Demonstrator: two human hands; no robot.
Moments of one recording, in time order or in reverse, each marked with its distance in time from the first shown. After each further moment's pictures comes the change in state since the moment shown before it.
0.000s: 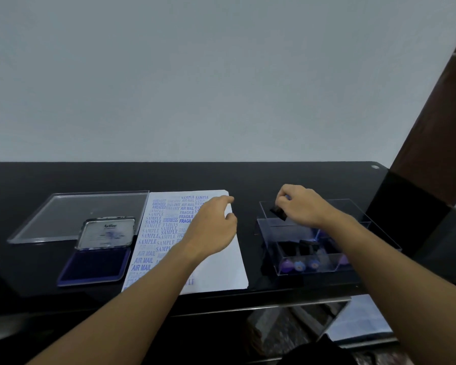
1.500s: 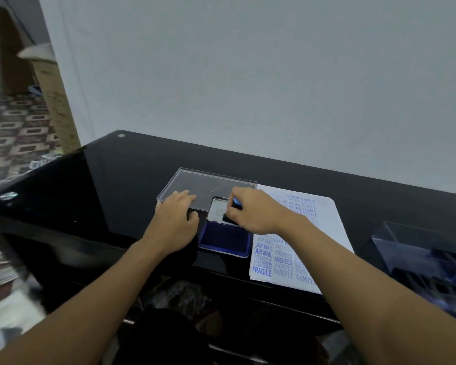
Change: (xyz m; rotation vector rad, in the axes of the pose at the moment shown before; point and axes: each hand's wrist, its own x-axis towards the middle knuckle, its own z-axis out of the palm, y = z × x) left_hand -0.097 -0.216 -0.174 0.253 0.255 -0.252; right_hand -0.009 -0.273 0.151 -0.051 -0.276 -0.549
